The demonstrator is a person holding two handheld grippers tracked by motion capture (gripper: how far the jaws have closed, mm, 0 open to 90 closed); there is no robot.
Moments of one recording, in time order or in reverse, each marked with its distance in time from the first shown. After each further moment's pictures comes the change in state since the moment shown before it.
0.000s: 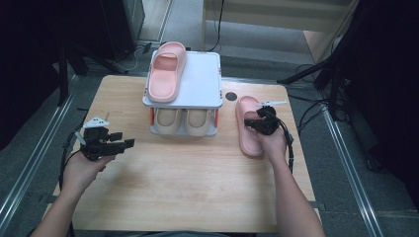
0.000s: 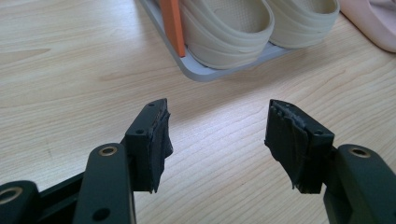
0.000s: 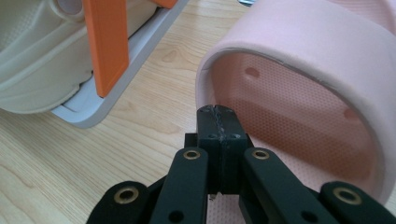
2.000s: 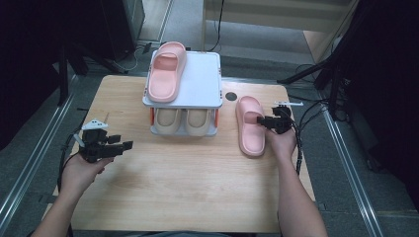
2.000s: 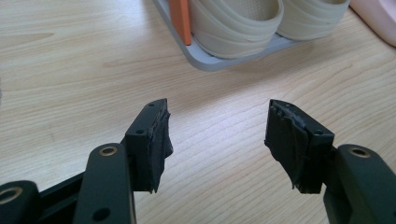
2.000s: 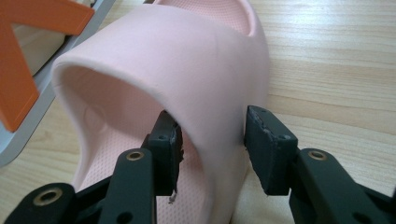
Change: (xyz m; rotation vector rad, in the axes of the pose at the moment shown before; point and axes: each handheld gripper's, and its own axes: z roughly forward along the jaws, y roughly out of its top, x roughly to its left) left arm 0.004 -0.008 0.000 0.012 0.010 -0.023; right arm -0.045 -0.010 -0.011 -0.073 -0.146 0.169
